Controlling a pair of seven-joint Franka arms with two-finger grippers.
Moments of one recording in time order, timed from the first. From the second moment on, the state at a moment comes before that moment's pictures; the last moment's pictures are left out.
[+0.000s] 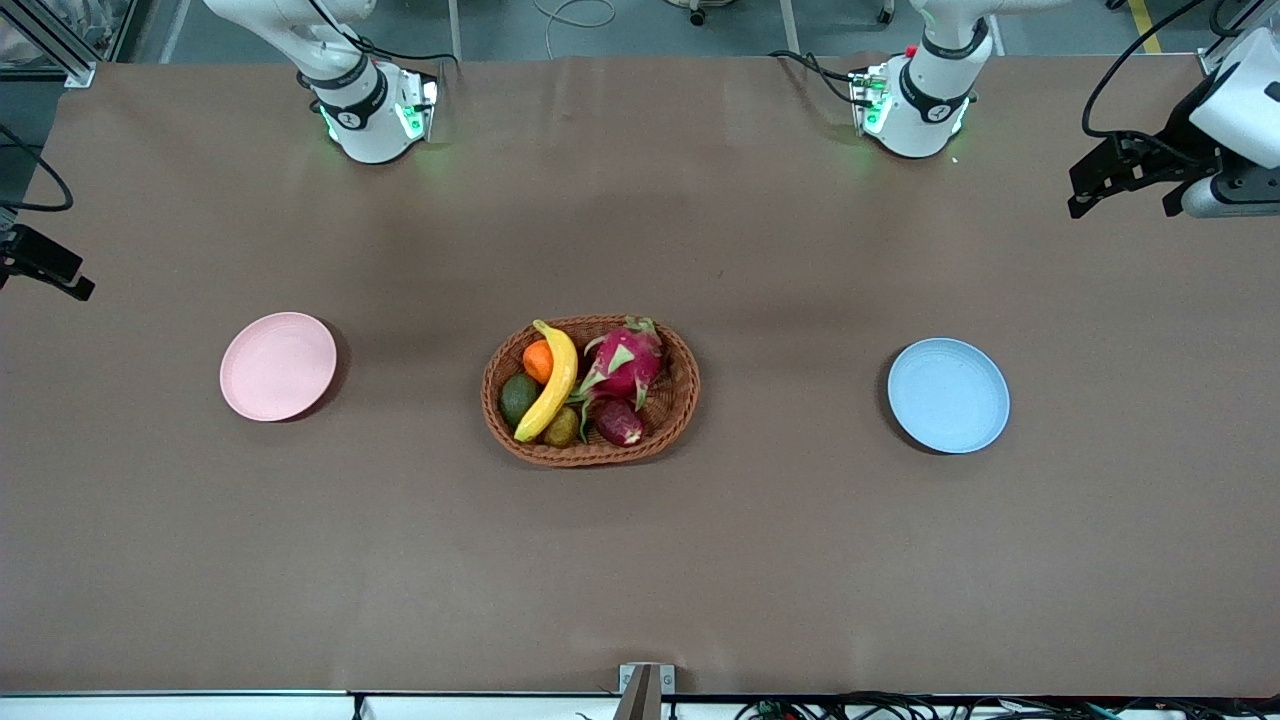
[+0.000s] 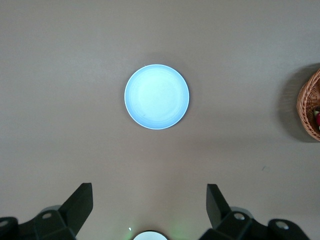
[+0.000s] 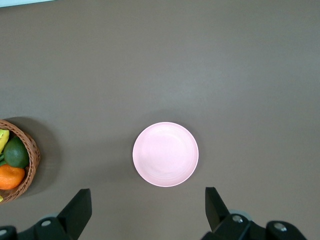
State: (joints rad) left arm 0.00 -0.12 -0.11 -1.63 0.00 1.49 -0.10; right arm -0.02 -0.02 -0.13 -1.62 -0.01 1.67 -0.01
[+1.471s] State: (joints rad) left arm -0.24 0.46 -0.29 -1.55 0.00 1.98 -0.78; right arm 0.28 0.22 -0.12 -1.67 0.04 1.78 0.15
